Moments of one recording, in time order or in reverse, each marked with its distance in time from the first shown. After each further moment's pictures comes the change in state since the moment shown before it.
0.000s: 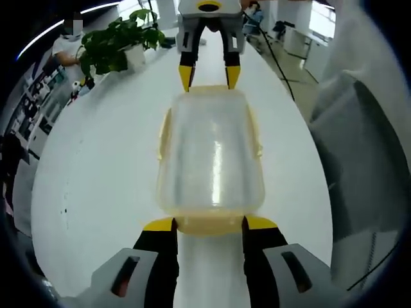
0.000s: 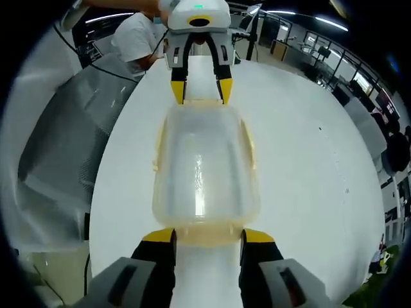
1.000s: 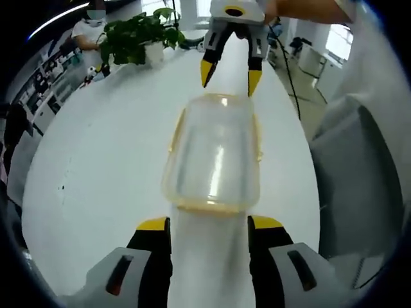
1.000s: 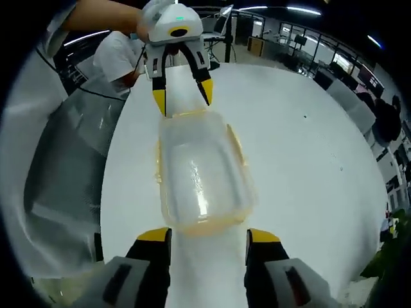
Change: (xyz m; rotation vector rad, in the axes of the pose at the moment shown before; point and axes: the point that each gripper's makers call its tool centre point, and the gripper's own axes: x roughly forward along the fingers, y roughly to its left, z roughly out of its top) left arm -0.015 -0.003 -0.003 -0.190 -0.047 0.032; right arm -0.018 0.003 0.004 0.233 -0.055 -0.074
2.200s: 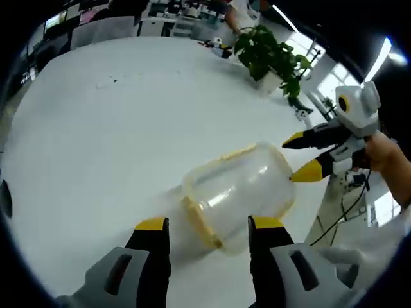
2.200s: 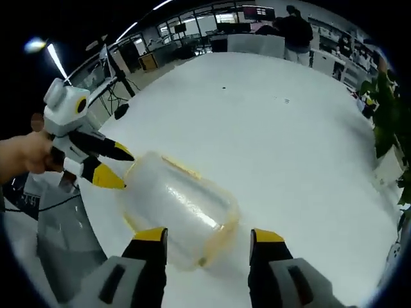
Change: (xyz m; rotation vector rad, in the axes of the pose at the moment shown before) left arm 0.012 0.002 0.012 -0.901 -0.187 0.153; right arm 0.014 -0.006 0.021 0.700 -0.086 -0.137
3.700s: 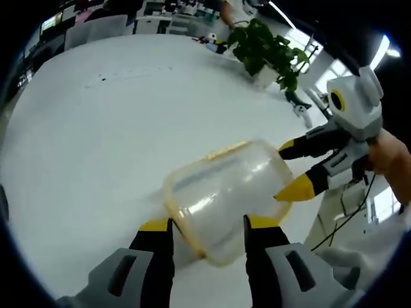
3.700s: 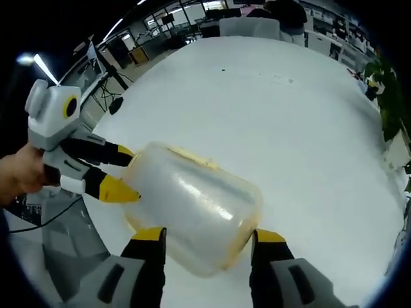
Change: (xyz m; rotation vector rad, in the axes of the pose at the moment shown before) left arm 0.015 -0.007 -0.001 0.019 0.024 -0.006; right arm 0.015 0.019 -0.012 0.016 0.091 0.021
